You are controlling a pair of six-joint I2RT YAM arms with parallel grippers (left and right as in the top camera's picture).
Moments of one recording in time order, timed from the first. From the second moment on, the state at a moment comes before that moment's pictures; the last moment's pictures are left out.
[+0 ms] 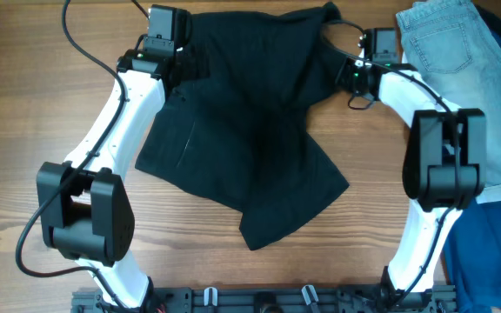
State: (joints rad) left arm -0.22 1.89 1.55 -0.58 -0.18 -0.28; right arm 0.02 2.19 1.49 -0.37 -0.13 0.42
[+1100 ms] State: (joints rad) left arm -0.22 1.89 1.55 -0.58 -0.18 -0.28; right arm 0.04 2.20 1.49 -0.34 -0.12 0.40
